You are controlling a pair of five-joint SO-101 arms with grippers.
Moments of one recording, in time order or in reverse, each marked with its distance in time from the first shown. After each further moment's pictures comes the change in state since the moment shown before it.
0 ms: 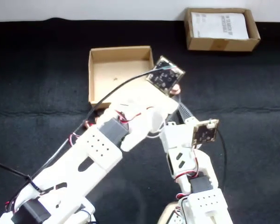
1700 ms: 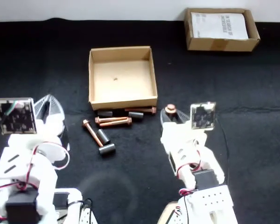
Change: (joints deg) left arm -45.5 -59.7 17.9 28.9 -0.2; right arm -0.1 0.1 -18.7 37.6 -4.2
